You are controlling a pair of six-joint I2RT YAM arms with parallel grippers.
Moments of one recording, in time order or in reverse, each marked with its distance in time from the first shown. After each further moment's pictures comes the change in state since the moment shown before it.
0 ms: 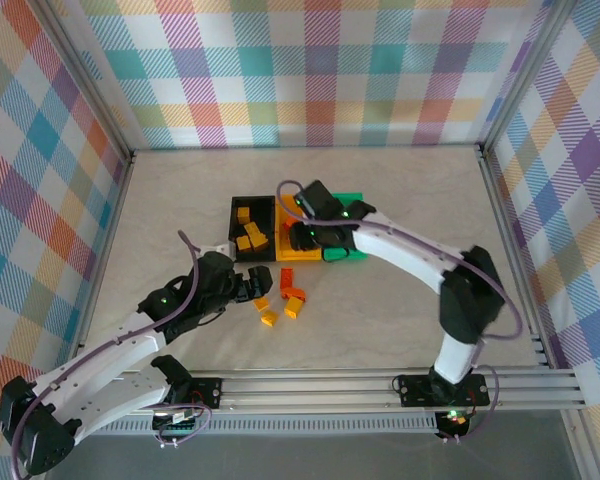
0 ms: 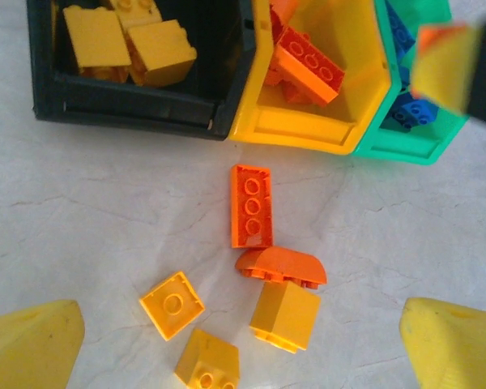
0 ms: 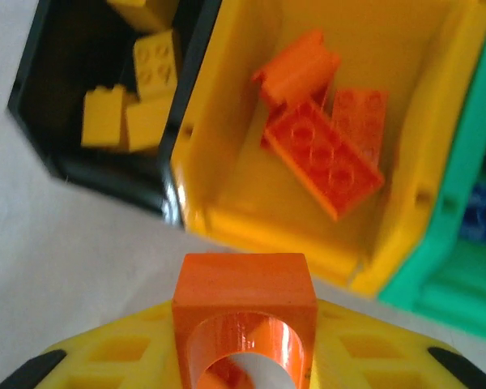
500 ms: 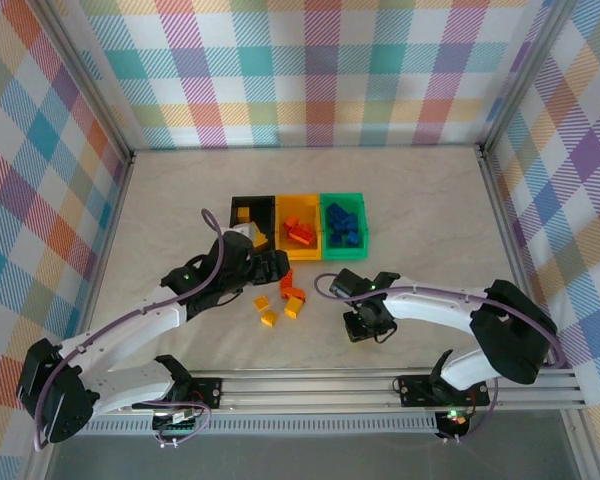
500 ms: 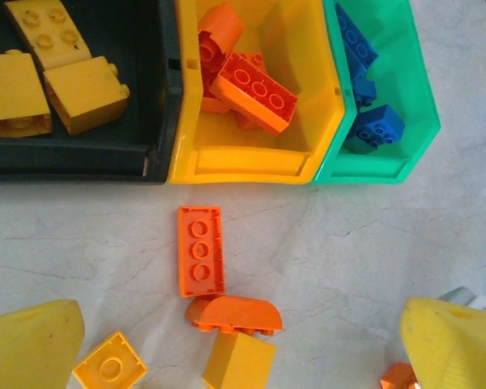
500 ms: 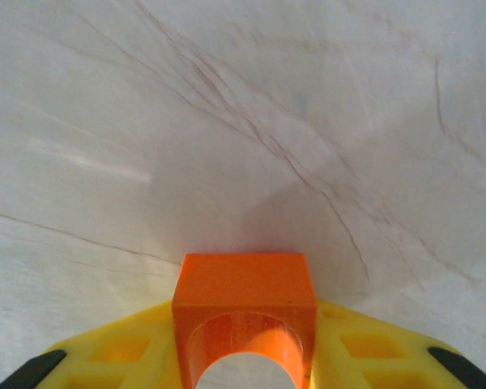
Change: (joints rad) left arm -0.001 0.227 0.132 0.105 0.035 0.039; right arm 0.151 -0.381 -0.769 -0.114 -0.013 0.130
